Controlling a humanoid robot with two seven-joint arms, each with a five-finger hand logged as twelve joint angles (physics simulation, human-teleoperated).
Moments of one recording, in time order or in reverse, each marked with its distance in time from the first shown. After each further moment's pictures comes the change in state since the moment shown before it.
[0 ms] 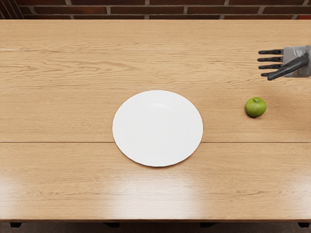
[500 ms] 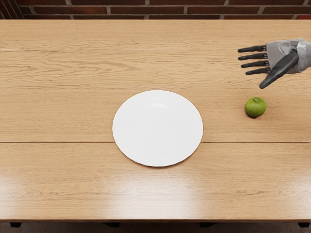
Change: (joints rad) left arm 0.000 0.000 0.000 0.000 0.000 0.000 0.000; right arm 0.038 -0.195 0.009 0.460 -0.102 0.000 0.000
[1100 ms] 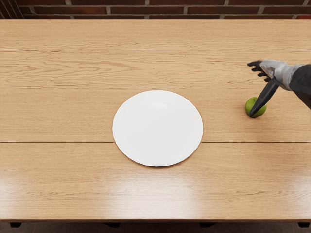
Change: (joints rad) left arm 0.000 0.000 0.000 0.000 0.000 0.000 0.000; right arm 0.203 -0.006 -0.463 0.565 -0.526 -0.890 0.000
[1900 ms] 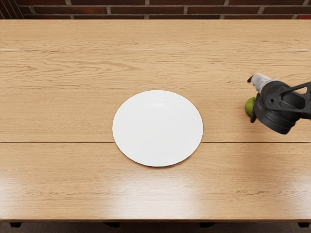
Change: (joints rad) left arm 0.000 0.000 0.000 0.000 0.000 0.000 0.000; right arm 0.311 0.431 -0.676 -0.116 0.199 -0.332 0.000
